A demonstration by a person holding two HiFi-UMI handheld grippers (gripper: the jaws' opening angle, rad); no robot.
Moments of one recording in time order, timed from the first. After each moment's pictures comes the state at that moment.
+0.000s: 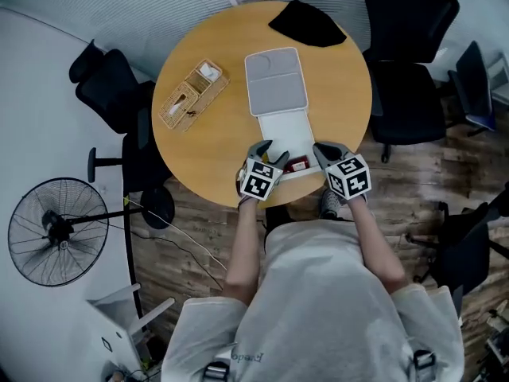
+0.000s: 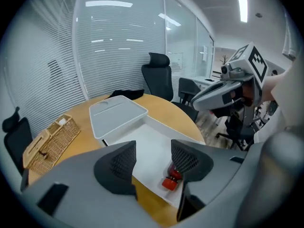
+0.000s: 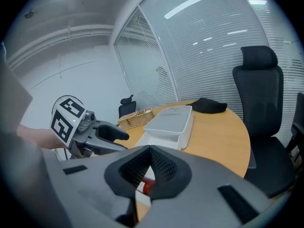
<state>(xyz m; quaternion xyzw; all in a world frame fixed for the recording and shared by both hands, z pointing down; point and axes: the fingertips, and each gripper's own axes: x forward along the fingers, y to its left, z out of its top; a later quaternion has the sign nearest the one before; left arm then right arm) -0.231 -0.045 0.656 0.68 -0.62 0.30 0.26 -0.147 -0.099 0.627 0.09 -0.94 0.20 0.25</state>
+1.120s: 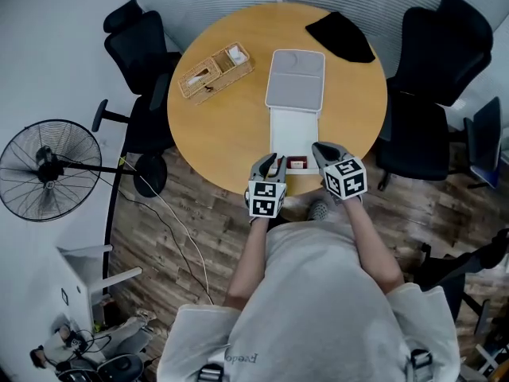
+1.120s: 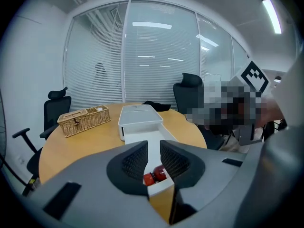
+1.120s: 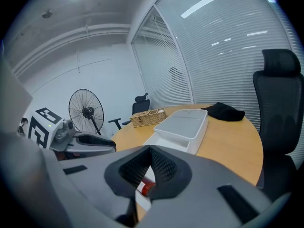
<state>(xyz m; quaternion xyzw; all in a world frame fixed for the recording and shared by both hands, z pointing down) -0.207 0.002 0.634 0.53 -0.79 0.16 0.25 -0.162 -0.092 0.624 0.00 -0.96 0.15 0.24</state>
